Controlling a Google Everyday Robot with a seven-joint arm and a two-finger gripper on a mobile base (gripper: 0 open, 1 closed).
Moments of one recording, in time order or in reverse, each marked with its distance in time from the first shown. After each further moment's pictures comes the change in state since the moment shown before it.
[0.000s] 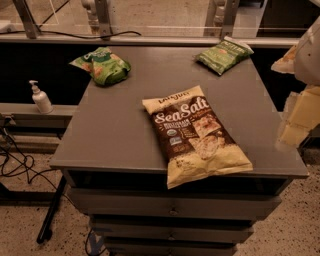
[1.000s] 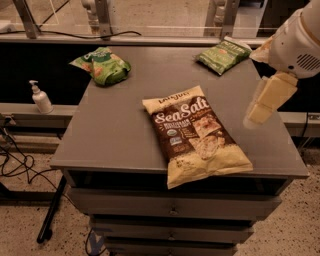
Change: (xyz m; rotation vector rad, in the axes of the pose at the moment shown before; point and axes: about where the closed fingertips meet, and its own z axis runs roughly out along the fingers) arm -0.038 -0.044 0.026 0.032 -0.174 0.034
